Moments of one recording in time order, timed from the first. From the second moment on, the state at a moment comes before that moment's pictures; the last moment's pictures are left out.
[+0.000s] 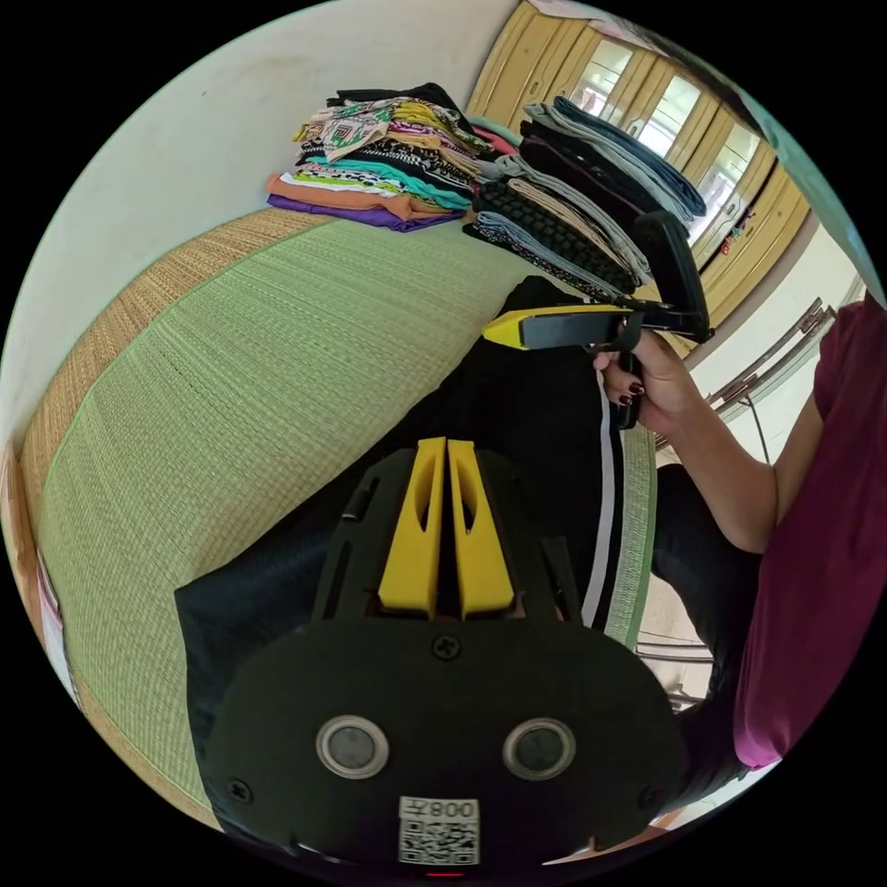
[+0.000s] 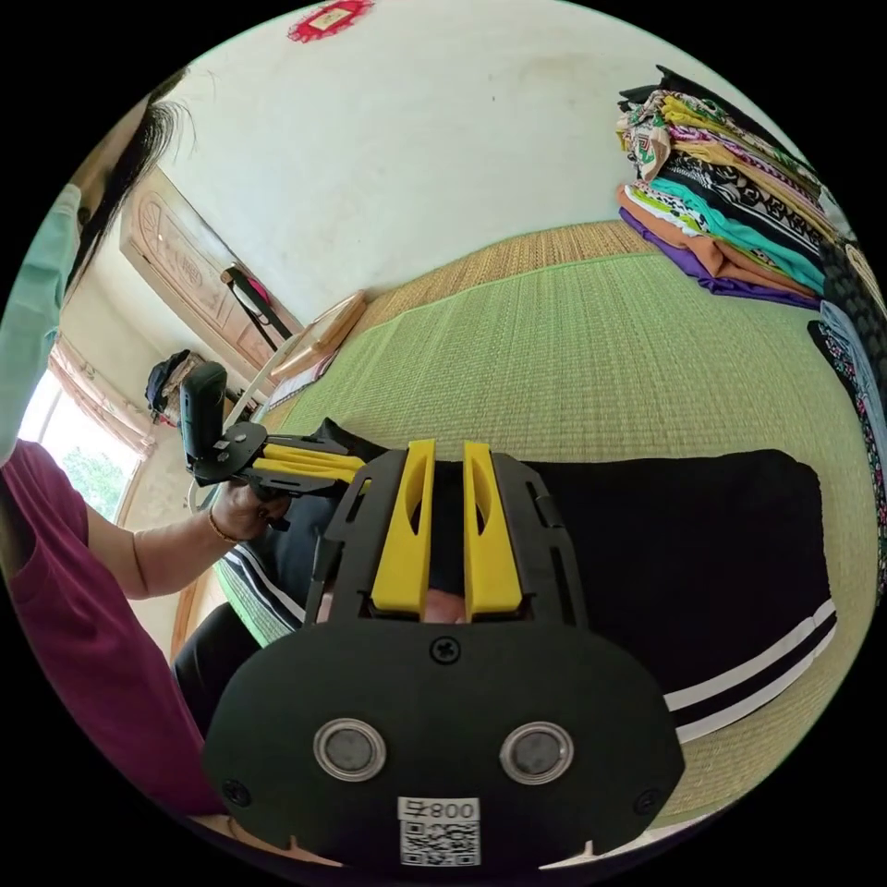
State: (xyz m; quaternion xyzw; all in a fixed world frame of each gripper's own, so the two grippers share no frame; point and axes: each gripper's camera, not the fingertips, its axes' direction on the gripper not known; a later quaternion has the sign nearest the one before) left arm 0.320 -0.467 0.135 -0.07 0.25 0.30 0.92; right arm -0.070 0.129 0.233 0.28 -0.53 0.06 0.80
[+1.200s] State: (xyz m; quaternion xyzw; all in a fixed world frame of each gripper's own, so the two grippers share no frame) left arm 0.492 -0.525 0.261 -0.10 0.30 0.31 0.90; right arm 0.023 0.189 0.339 0.15 -0.45 0.27 0.84
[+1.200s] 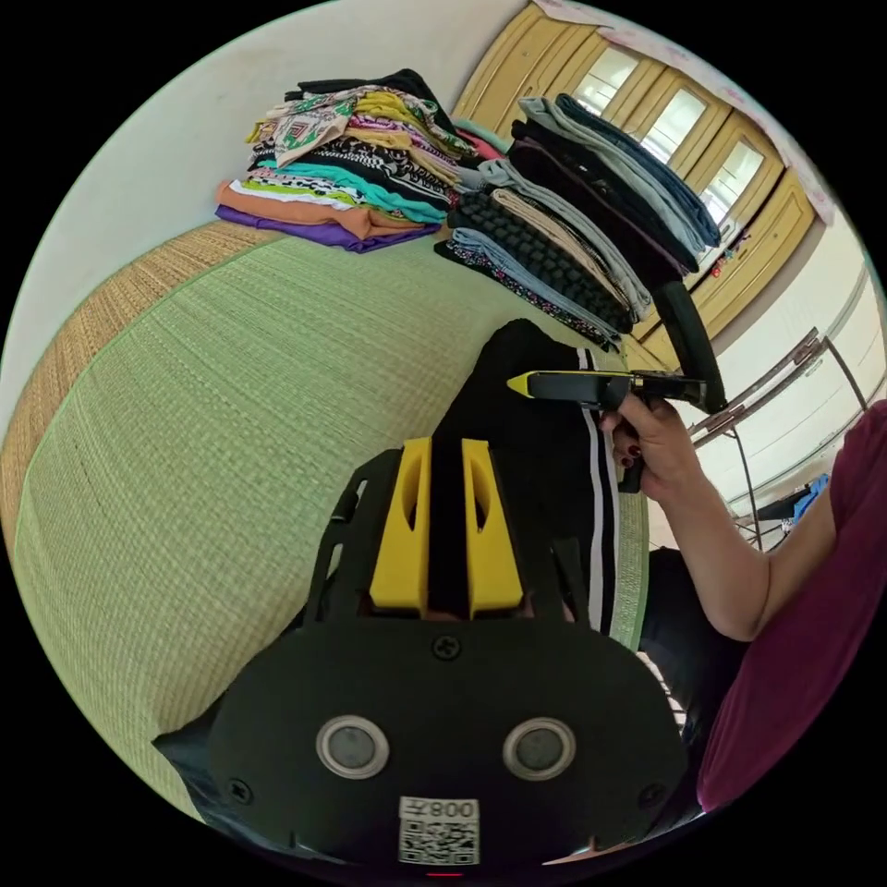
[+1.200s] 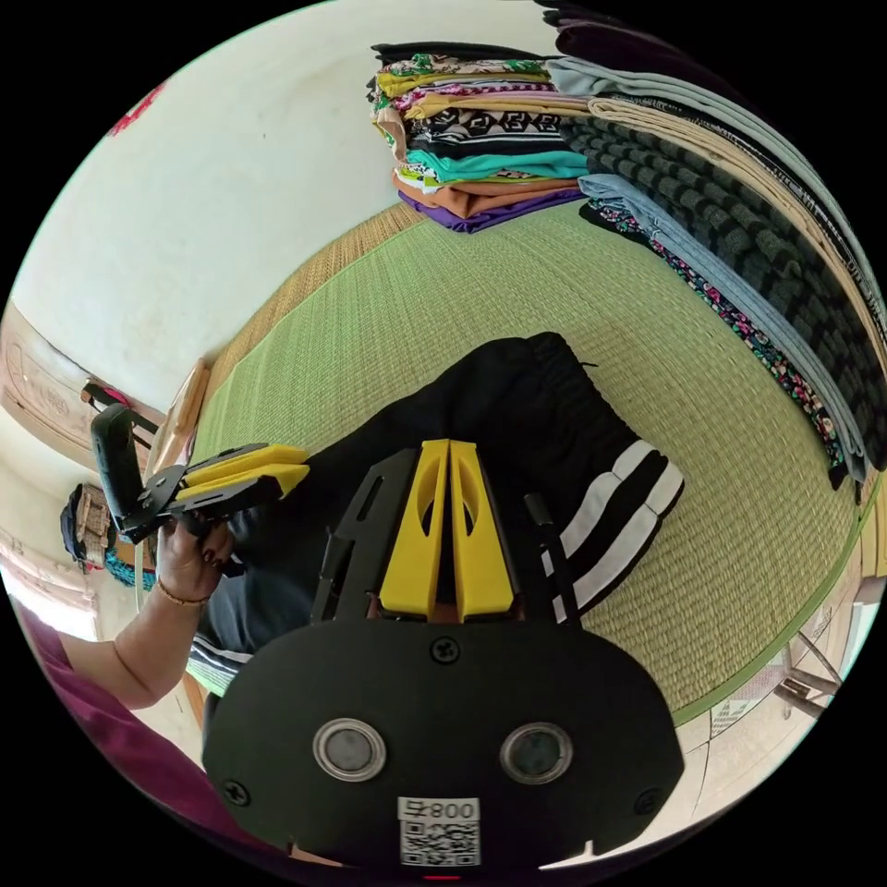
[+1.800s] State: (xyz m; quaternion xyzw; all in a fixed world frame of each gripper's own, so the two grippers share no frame) left arm 0.535 -0.508 0.273 -0.09 0.23 0.35 0.90; right arm 0.049 0.227 0.380 0.16 -0.50 0.31 0.79
